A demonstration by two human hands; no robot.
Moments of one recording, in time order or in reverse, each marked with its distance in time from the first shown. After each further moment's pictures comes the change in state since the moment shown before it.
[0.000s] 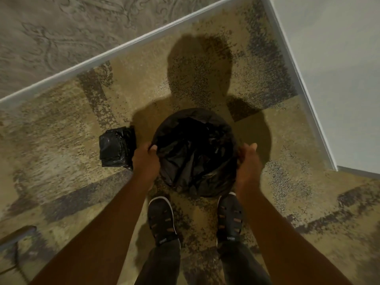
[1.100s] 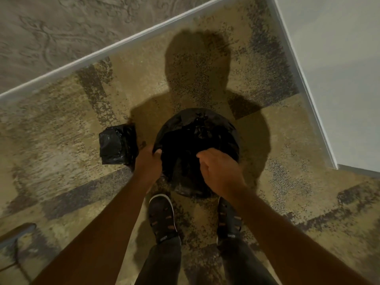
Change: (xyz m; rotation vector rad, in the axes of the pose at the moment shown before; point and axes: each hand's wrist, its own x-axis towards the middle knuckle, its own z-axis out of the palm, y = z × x) left_hand -0.013 0.001 -0.007 0.003 -0.170 -0.035; right_hand -0.019 0.003 0.024 -1.132 -0.541 -0.918
